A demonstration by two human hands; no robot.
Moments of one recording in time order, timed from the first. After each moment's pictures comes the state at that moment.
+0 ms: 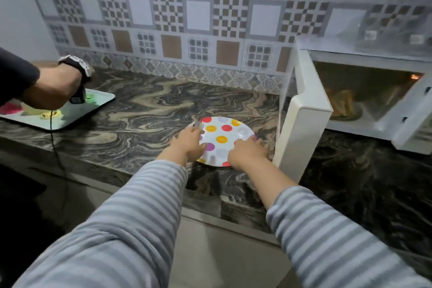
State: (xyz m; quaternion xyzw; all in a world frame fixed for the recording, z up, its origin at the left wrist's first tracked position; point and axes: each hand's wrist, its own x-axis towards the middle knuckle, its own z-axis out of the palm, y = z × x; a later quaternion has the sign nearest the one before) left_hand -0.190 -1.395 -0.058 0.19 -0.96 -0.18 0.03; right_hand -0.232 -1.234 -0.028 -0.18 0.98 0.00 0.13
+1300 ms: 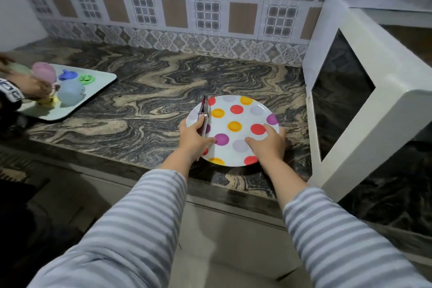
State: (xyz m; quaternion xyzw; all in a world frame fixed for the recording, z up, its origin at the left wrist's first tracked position) left_hand -0.185 -1.456 -0.114 0.27 -0.83 -0.48 0.10; right_hand -0.255 -1.278 -0.108 -0.03 0.90 -0.44 0.03
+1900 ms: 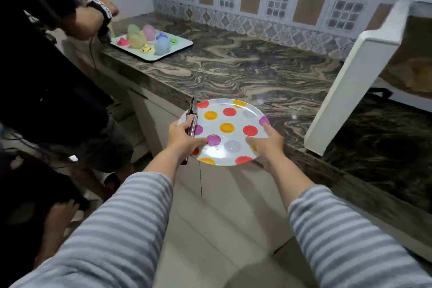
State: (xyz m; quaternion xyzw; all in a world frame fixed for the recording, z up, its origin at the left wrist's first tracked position) left_hand 0.049 -1.350 -0.125 0.45 -0.75 -0.44 0.21; right_hand -0.109 -1.203 -0.117 -0.10 0.73 -0.62 0.27
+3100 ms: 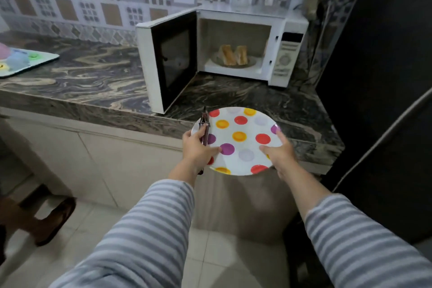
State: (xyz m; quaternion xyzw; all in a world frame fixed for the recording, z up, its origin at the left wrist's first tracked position) left_hand -0.059 -0.935 -0.100 0.25 -0.79 -0.54 0.14; right_hand -0.141 -0.749 -0.099 0.04 0.76 -0.64 0.07
